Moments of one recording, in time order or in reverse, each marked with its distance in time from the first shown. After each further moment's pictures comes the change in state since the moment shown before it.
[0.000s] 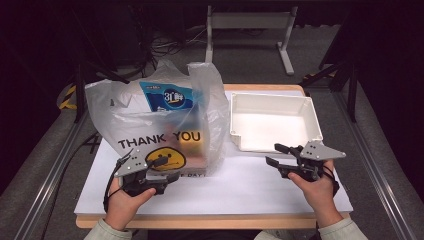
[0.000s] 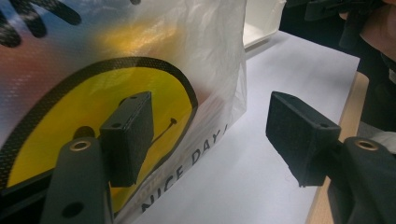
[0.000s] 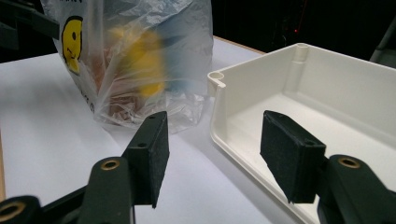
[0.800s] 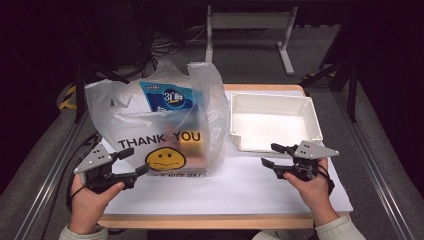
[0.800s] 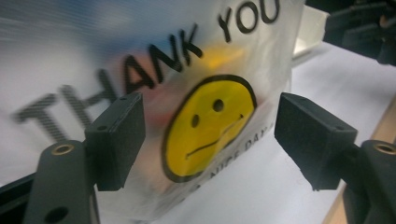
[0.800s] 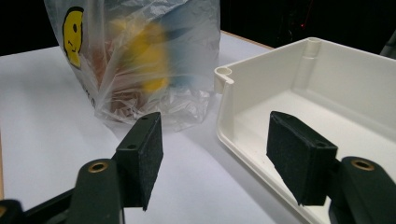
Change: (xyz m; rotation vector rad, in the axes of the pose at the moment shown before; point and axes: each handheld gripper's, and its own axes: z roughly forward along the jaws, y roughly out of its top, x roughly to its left) left arm 0.023 0.019 -0.070 -0.009 0.173 -0.019; right arm 0.002 0.000 0.011 0.024 0.017 -0.005
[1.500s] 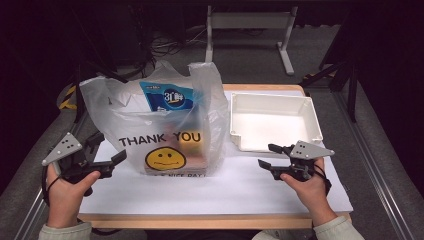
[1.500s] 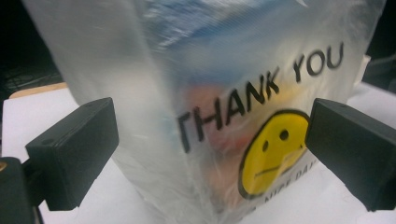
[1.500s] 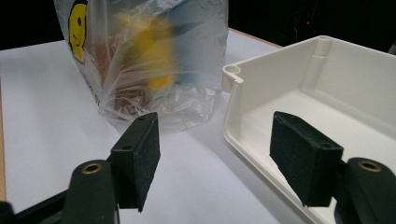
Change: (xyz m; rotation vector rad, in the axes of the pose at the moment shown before) left arm 0.052 0.001 -0.023 -0.141 0.089 -0.079; right arm 0.004 0.002 0.007 0.017 0.014 -0.016
